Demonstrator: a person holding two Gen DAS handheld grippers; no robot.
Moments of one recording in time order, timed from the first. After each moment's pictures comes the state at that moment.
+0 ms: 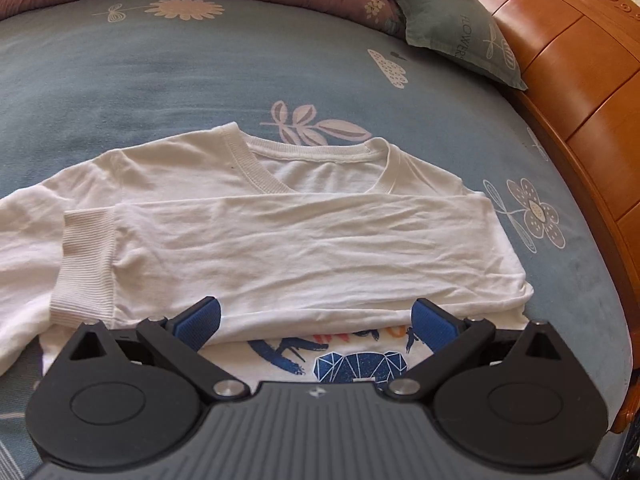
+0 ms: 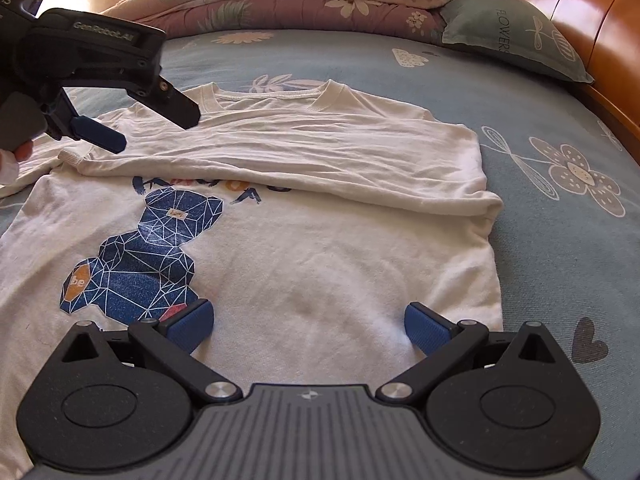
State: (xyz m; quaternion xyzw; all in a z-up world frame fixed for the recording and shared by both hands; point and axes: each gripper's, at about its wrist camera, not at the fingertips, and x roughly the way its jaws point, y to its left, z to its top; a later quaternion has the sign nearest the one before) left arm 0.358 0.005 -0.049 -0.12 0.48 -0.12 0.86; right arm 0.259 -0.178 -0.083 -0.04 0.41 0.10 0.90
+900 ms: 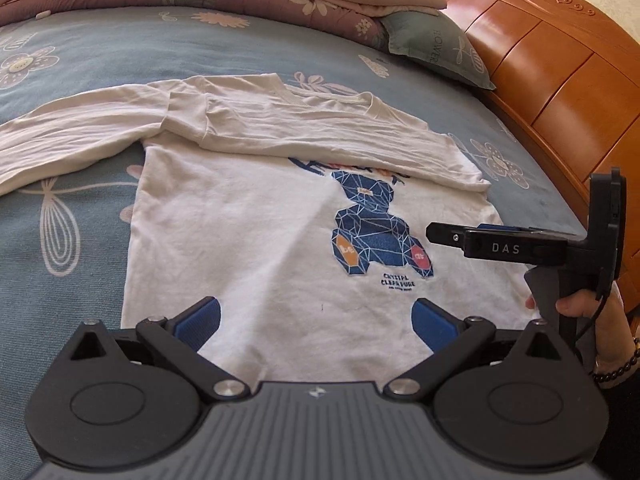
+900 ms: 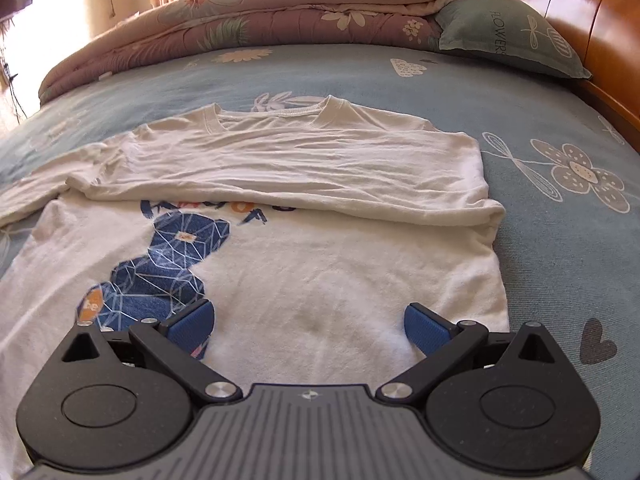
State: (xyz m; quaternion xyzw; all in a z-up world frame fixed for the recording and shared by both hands) left arm 0.169 0.032 -0.071 -0.13 0.42 -0.13 0.89; right arm 0.257 -0.184 -0.073 0.02 0.39 0.13 0.91
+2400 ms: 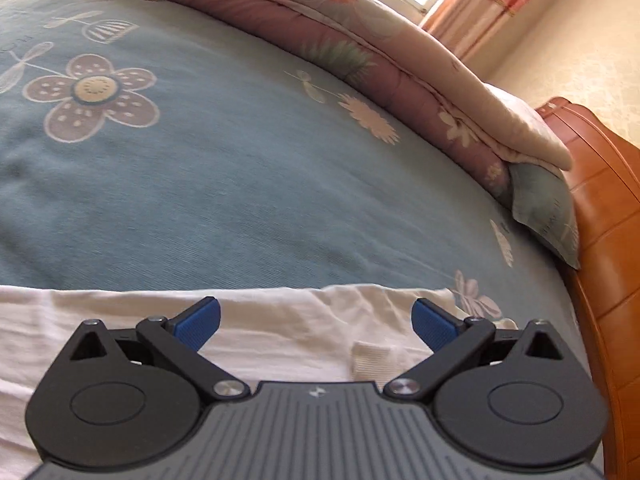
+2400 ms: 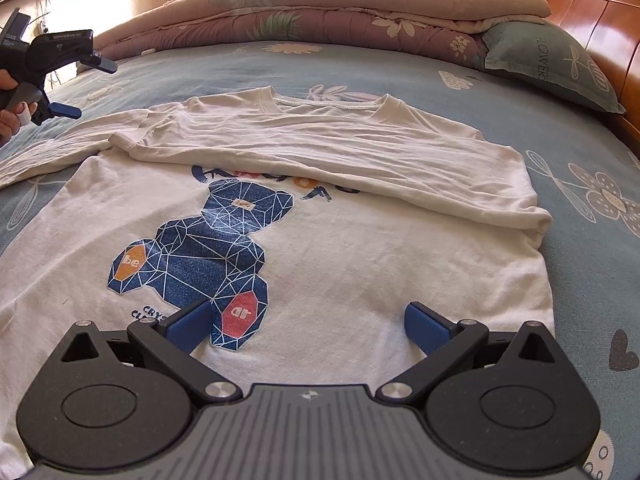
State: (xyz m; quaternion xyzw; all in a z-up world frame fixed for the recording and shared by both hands) left arm 0.376 0.210 -0.067 -0.27 0.38 -0.03 0.88; right arm 0.239 -0.153 -0.088 -0.06 0.38 0.16 0.91
